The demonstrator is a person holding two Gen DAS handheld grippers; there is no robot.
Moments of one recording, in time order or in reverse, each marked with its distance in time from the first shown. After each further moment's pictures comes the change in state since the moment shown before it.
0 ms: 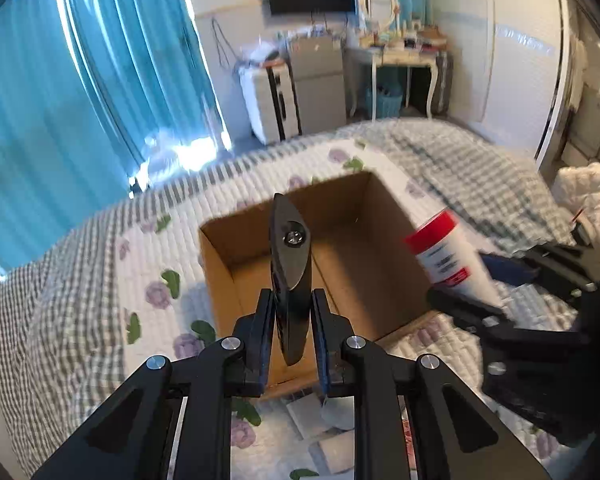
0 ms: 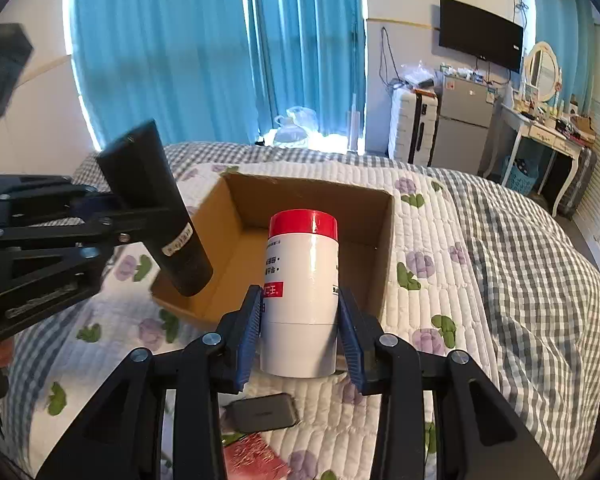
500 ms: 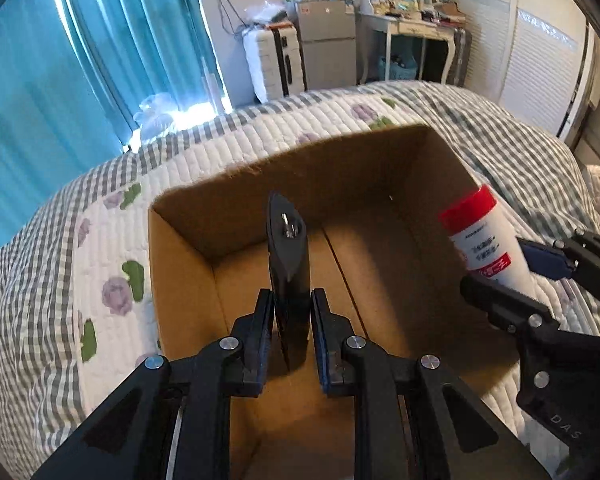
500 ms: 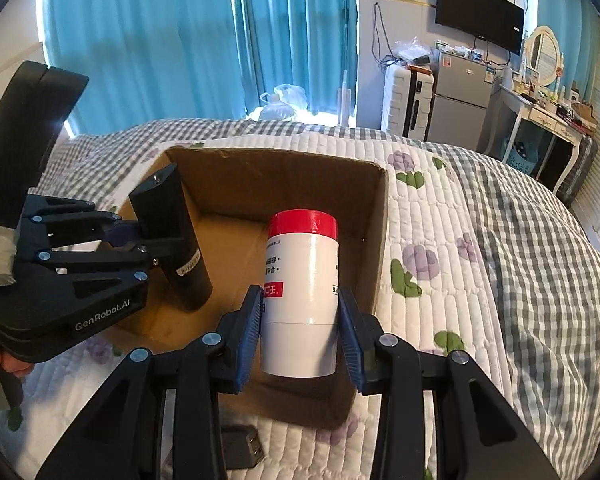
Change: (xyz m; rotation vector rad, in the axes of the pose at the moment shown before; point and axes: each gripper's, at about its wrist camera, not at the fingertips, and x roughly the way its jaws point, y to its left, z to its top) left arm 0.099 0.009 0.006 -0.035 0.087 0.007; right arm 0.075 -0.027 0.004 0.009 0.068 -0.026
